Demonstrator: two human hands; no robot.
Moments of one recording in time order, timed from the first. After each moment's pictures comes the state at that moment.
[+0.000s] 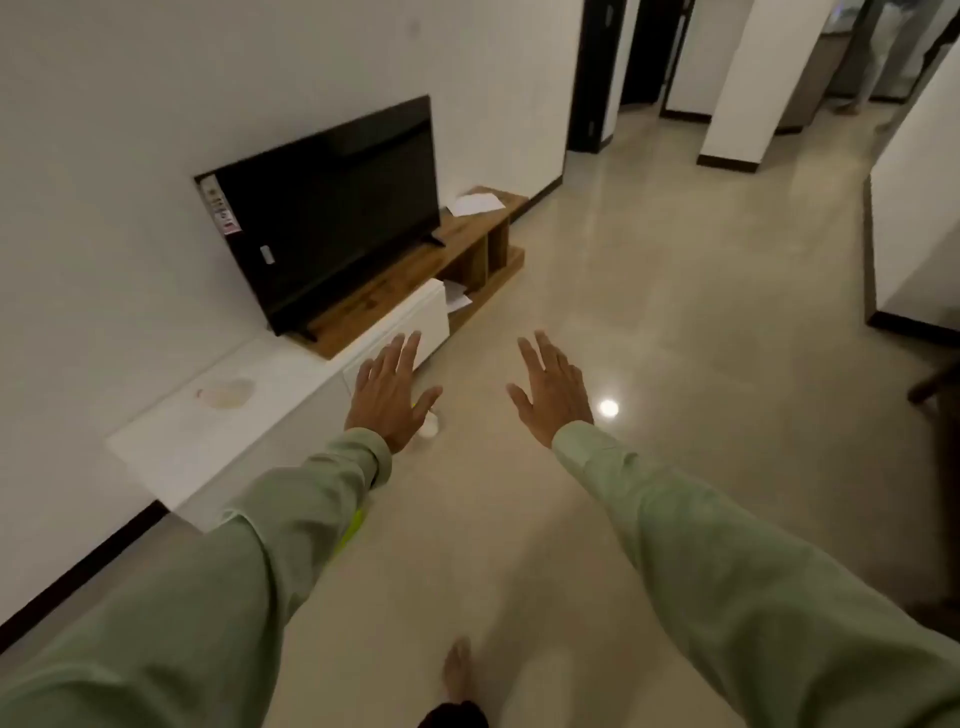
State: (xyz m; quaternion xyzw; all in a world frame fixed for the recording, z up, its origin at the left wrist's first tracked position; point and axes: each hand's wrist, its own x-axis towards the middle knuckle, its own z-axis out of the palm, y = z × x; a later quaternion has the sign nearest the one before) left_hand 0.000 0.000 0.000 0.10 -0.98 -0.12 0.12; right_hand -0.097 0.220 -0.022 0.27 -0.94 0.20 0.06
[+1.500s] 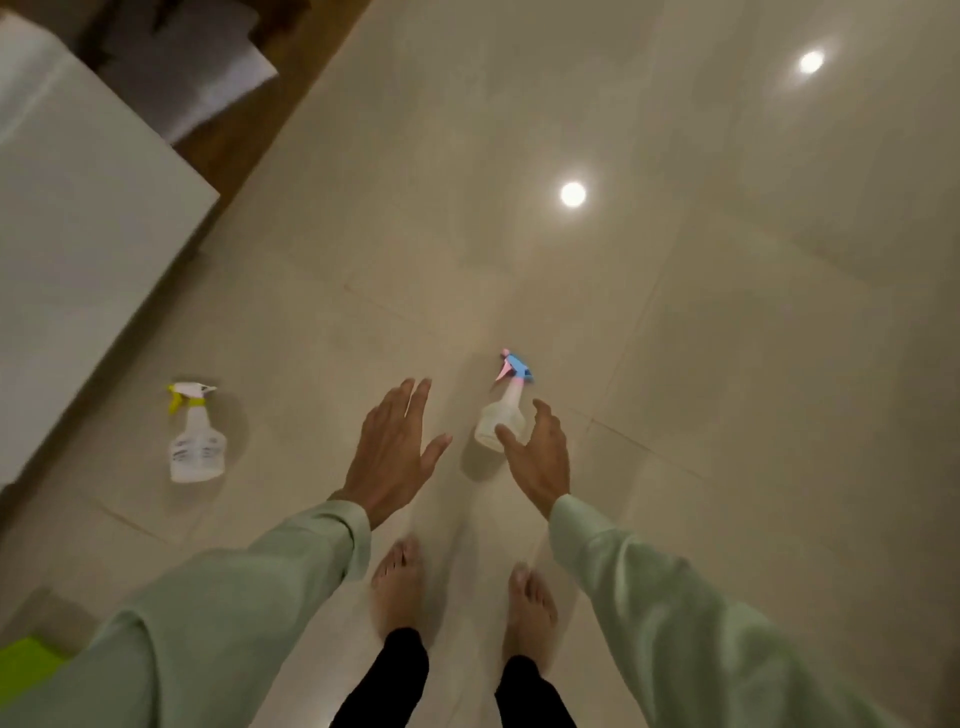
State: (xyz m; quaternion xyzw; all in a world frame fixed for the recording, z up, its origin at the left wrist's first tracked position) left_hand -0.713 0.025 -0.630 0.12 -0.93 -0.26 -0.24; right_hand -0.757 0.209 -0.664 -0.17 -0.86 0.35 -0.33
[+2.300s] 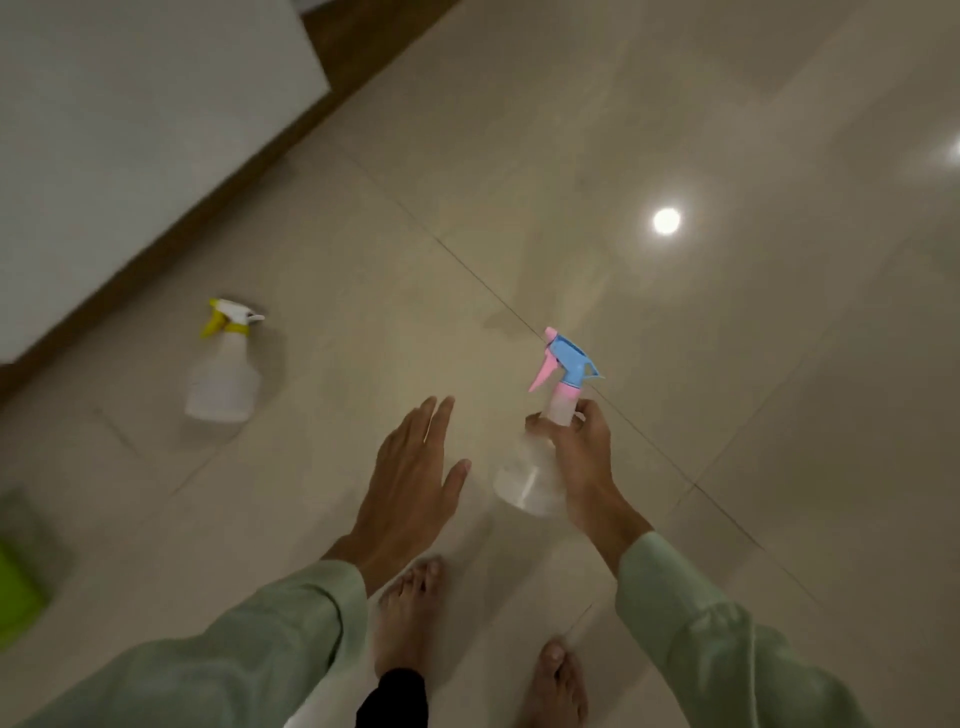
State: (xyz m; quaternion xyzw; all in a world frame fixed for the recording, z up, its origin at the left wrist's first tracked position) left_hand -0.654 -0.024 -0.726 0.25 -0.90 -0.33 -0.17; right_hand -0.780 0.126 -0.761 -0.22 -0.72 0.56 -0.34
